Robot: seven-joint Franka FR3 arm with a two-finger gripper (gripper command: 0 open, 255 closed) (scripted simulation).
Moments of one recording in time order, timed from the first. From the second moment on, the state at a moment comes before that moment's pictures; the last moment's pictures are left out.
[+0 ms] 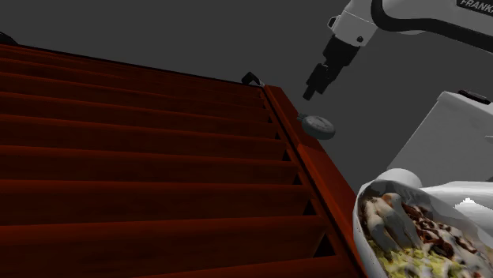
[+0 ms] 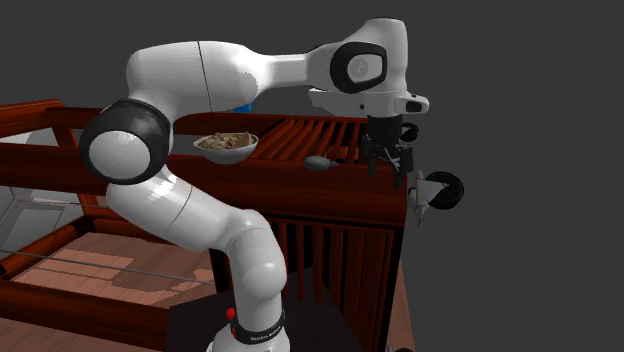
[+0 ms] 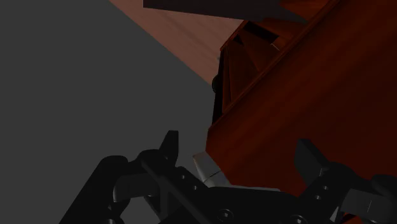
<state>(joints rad) -0.01 -0.80 -0.02 -2.32 -0.03 1.63 -0.11</state>
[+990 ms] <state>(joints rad) 0.10 -1.02 0.13 -2.34 0.24 1.50 0.10</state>
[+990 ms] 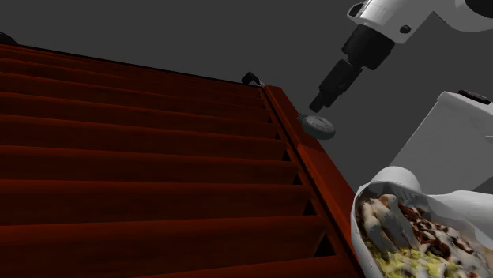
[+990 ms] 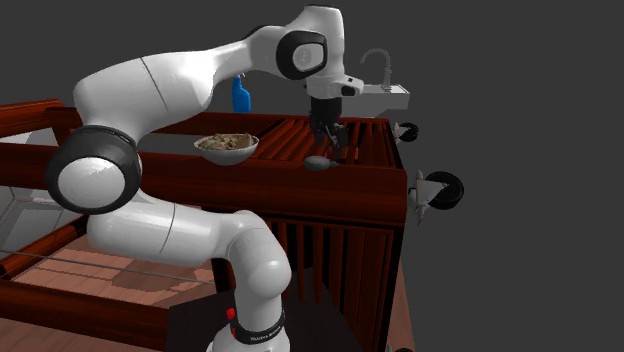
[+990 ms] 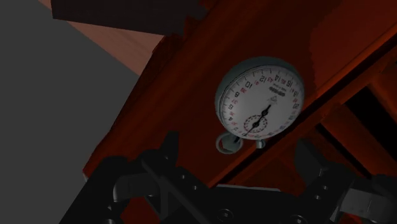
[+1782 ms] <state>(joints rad) 0.12 -1.07 0.18 -2.46 0.30 1.58 0.12</state>
